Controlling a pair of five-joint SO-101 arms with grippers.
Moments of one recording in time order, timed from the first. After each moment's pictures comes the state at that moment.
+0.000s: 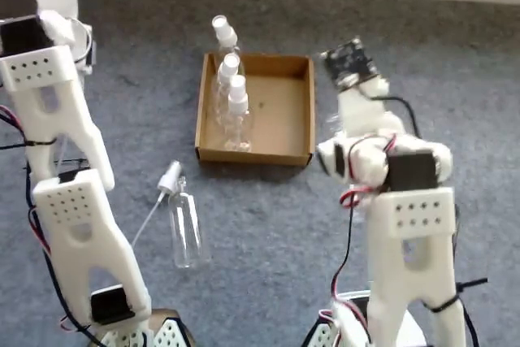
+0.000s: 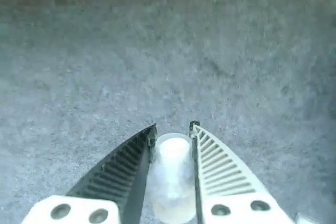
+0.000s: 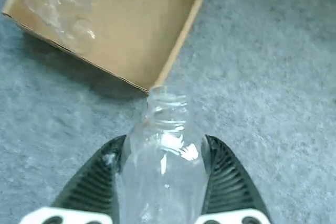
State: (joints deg) left arm -22.1 43.6 -80.5 102.0 -10.8; right arm -11.8 -39.1 19.9 79.8 21.0
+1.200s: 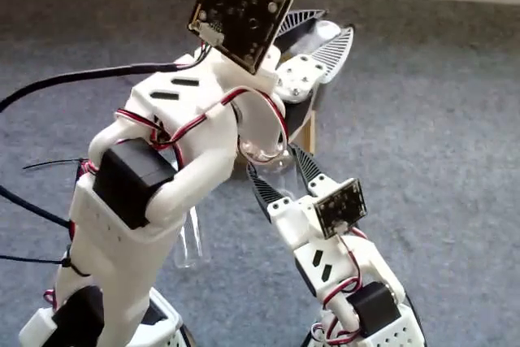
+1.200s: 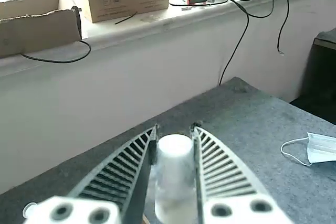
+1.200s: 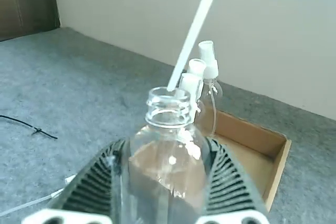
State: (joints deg) left arm 36.6 -19.9 -28.5 64.7 5.1; right arm -32.2 -102.4 82.2 32.2 5.8
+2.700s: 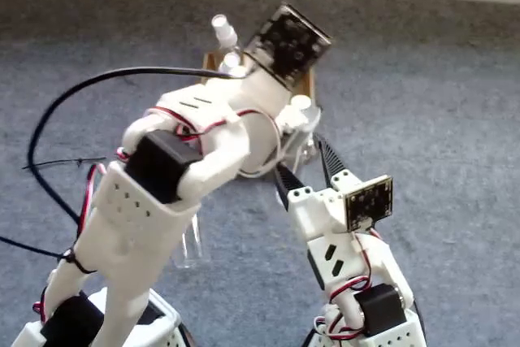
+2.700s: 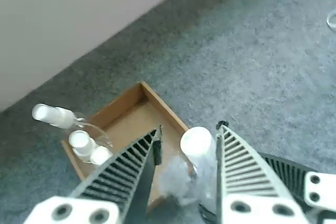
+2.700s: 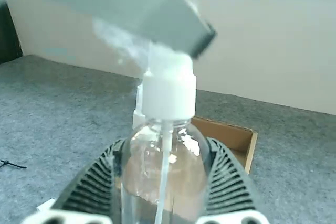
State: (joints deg) left arm 31.3 -24.0 -8.2 74.2 -1.6; right arm -24.5 -104.1 82.2 32.1 1.1
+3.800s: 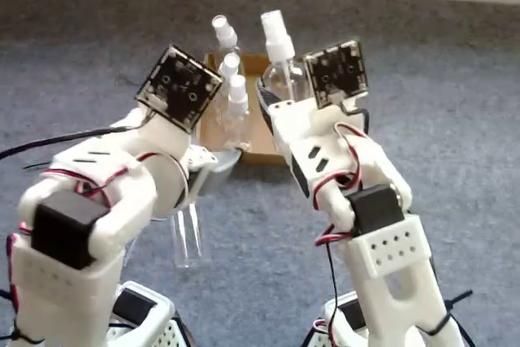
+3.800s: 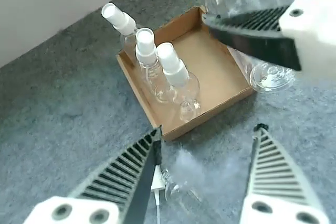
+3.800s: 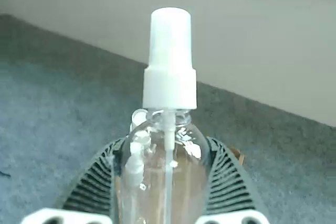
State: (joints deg) left arm 17.0 -46.5 7.7 88.0 -7.6; right arm -24.0 -48.2 31.4 38.5 6.2
